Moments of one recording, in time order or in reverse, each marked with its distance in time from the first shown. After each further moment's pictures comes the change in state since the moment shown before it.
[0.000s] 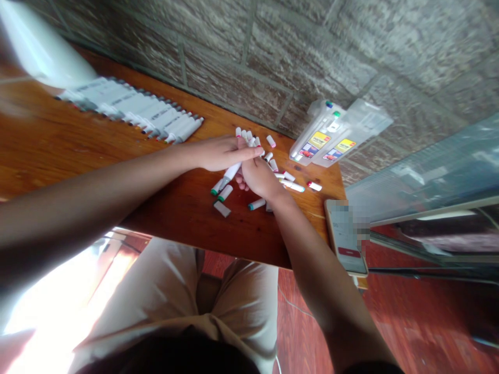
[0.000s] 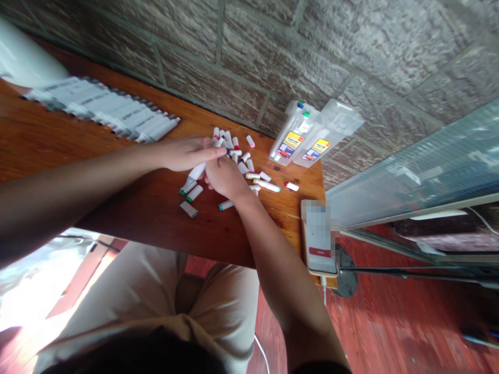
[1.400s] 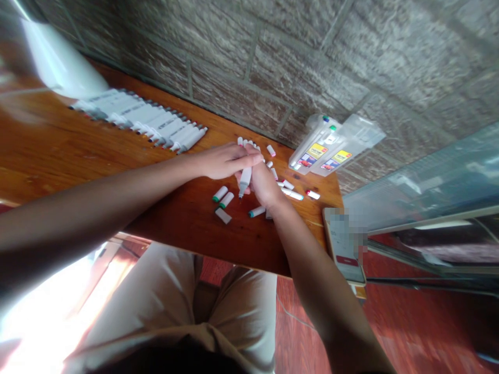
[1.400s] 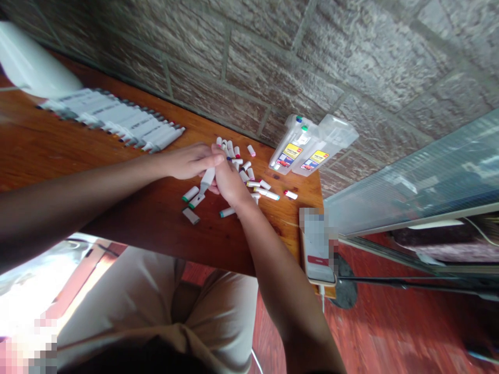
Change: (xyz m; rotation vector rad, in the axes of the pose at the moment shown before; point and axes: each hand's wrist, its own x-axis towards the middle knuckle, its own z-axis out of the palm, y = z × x) left_hand 0.002 -0.011 0.002 0.006 0.208 0.183; right_hand 0.009 0.006 0.003 0.467 0.019 0.010
